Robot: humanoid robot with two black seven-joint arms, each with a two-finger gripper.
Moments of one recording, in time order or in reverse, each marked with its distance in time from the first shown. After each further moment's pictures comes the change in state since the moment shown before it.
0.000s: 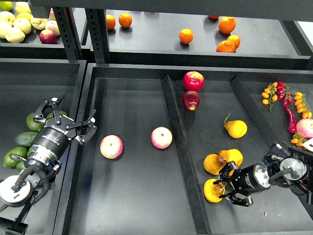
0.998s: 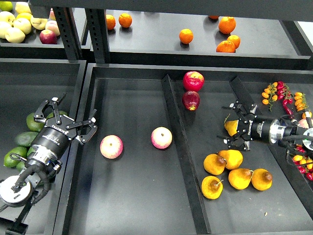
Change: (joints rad) left arm 0.003 0.000 0.003 -0.018 0.003 0.000 -0.004; right arm -0.160 -0.034 0.912 0.026 -0.012 0.000 0.000
